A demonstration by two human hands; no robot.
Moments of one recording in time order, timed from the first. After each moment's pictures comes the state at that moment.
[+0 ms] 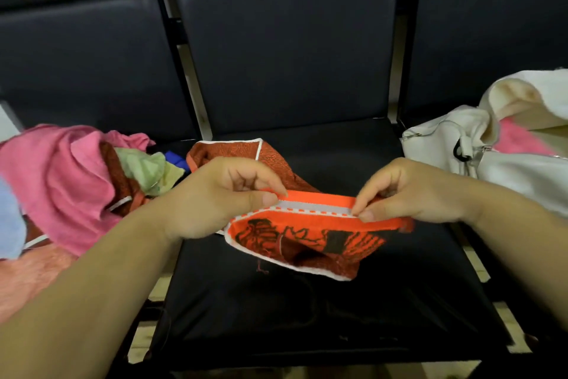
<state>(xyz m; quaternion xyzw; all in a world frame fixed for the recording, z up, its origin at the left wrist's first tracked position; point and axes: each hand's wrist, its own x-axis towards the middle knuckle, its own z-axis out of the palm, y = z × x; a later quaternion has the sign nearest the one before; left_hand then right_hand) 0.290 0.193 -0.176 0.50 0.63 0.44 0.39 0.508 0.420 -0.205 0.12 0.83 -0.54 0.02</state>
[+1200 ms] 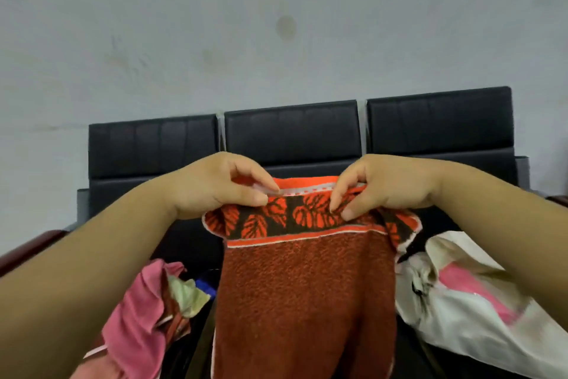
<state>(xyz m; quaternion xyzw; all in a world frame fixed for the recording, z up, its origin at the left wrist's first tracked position) 0.324 0.141 0.079 0.61 0.66 0.39 0.21 0.539 0.348 0.075 0.05 0.95 -0.29 -0.09</state>
